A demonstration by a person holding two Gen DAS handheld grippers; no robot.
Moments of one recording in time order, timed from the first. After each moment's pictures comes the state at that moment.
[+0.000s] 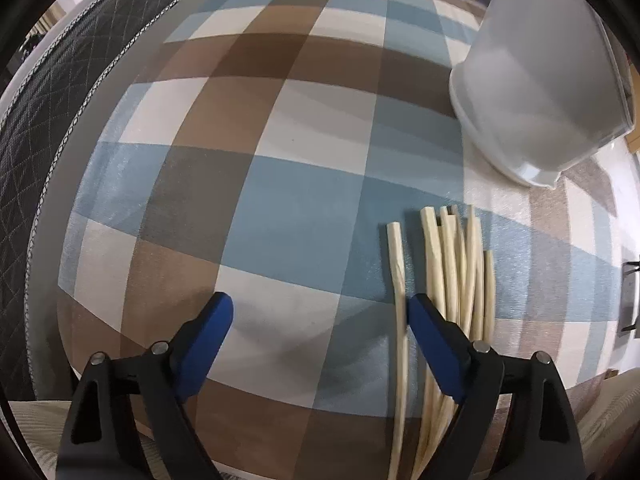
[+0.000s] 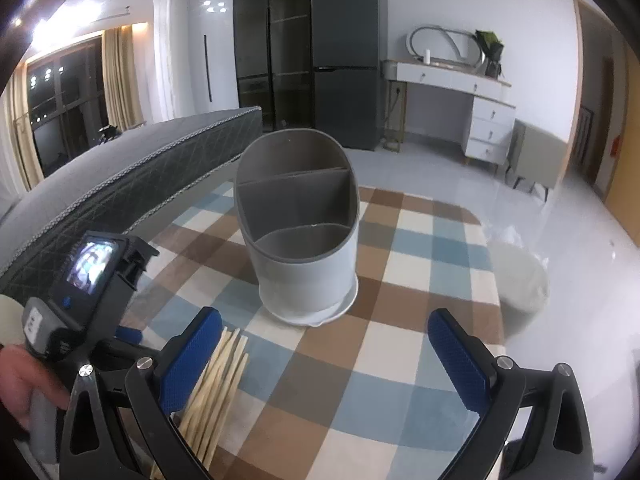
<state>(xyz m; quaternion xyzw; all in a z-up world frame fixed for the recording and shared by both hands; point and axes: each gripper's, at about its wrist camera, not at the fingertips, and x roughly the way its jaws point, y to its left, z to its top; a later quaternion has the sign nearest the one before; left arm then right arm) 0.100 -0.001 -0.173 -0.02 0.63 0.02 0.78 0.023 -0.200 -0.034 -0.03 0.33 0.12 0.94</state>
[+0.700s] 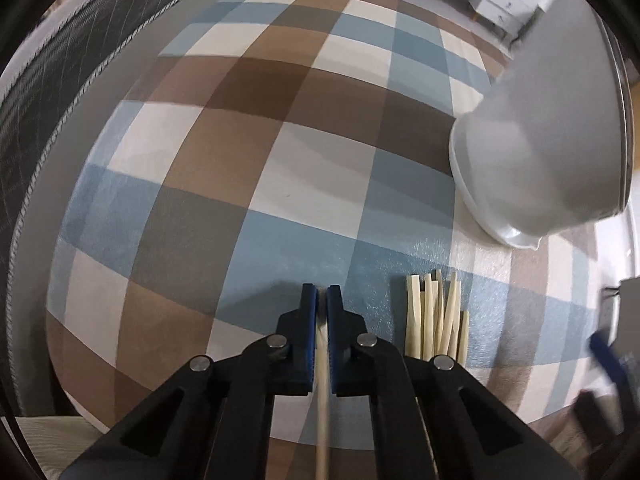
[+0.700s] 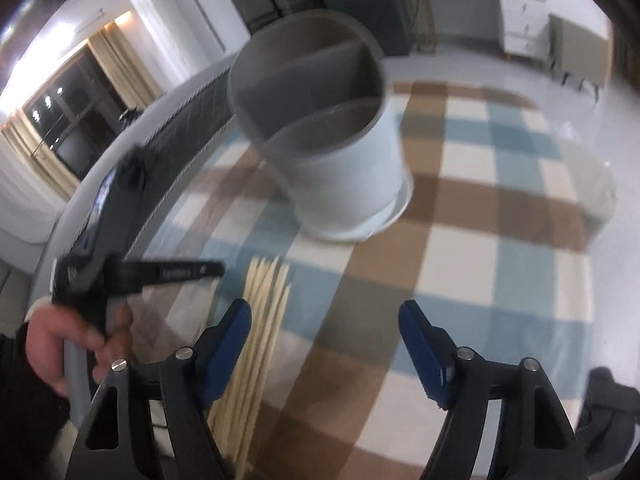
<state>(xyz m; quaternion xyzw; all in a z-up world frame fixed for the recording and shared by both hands) 0.105 0.013 -0.141 -0.09 0.62 0.00 0.78 0.046 -0.202 -0.087 0.07 0.49 0.21 0.84</state>
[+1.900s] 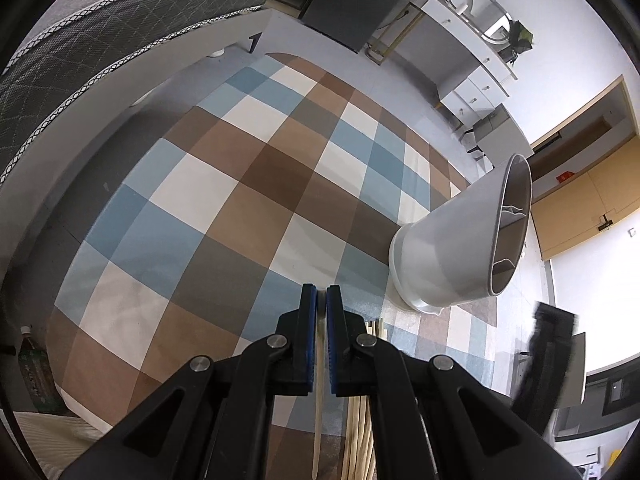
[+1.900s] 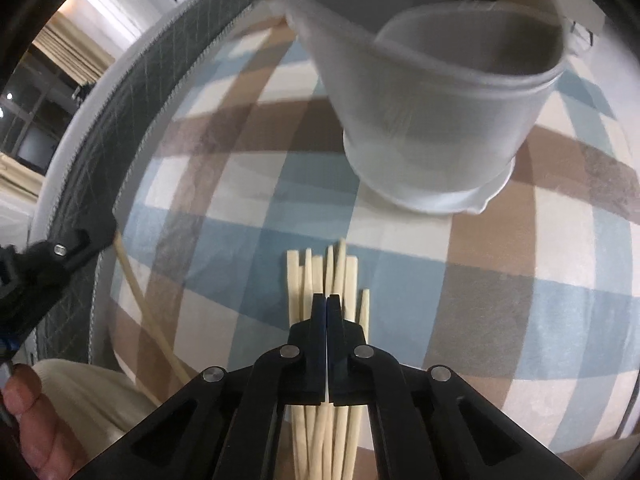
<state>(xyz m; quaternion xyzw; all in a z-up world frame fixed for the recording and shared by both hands) 0.081 0.089 -0.081 -0.24 0.51 -0.06 0.83 0.092 -0.122 -0.119 0.07 0.60 0.15 0.79</state>
